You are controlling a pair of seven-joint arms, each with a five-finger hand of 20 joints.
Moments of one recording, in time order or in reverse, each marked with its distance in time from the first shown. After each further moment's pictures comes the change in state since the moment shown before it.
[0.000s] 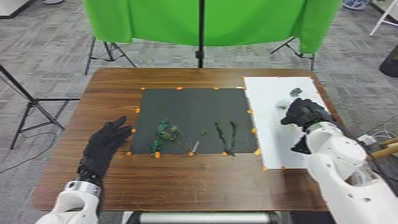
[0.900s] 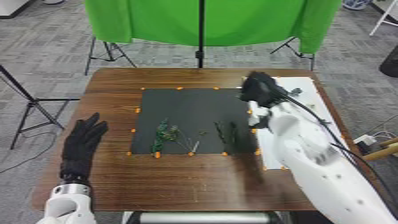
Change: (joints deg) left arm 1.4 0.6 -0.2 -0.1 -3.6 12.6 8.8; right arm 18.2 0.7 -22.3 3.0 12.9 16.0 -9.0
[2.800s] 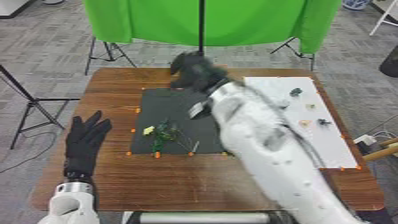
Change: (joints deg) left arm -0.5 0.3 1.0 -0.1 -1.5 -0.9 0.5; right arm 6.6 -14.0 -3.4 -3.6 -4.2 -9.2 -1.3
